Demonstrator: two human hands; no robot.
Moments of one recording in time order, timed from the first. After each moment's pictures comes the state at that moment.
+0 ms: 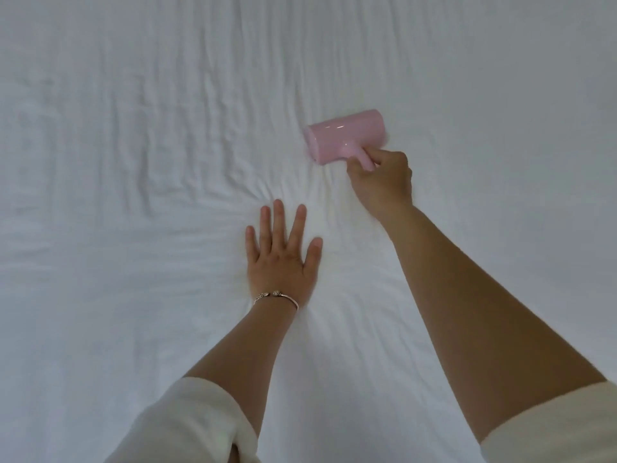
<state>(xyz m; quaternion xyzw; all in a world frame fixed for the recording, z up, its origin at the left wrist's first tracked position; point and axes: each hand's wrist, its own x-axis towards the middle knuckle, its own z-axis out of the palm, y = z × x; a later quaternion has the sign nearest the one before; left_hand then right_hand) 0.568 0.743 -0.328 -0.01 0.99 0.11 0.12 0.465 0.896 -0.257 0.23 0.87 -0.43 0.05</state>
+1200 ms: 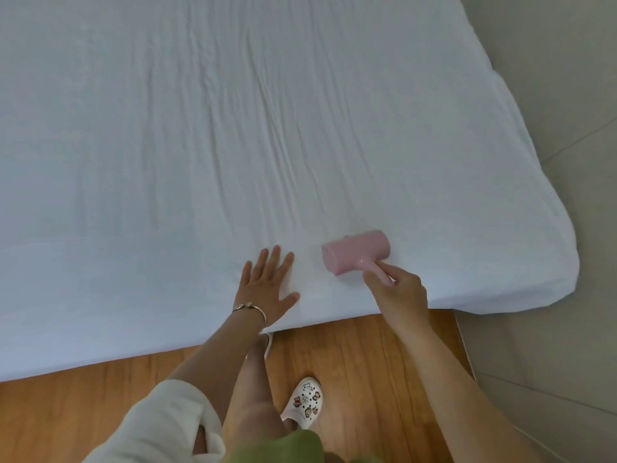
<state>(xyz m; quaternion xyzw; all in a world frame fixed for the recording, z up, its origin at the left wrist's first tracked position) 0.947 0.779 -0.274 0.14 0.95 0.07 0.27 0.989 1.010 -0.165 0.28 0.83 -0.46 0.13</state>
